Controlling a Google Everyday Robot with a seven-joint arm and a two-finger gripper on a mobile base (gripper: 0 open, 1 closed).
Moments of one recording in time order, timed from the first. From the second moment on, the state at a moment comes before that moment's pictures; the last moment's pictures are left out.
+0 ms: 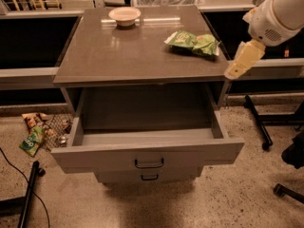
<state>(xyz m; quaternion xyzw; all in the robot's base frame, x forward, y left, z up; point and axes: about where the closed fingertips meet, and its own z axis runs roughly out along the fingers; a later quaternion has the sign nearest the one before) 0.608 -0.227 0.947 -0.54 0.78 -0.04 0.31</state>
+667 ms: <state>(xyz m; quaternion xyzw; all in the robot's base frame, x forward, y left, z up) 0.694 -0.215 0.923 -0.51 0.78 -0.01 0.36</state>
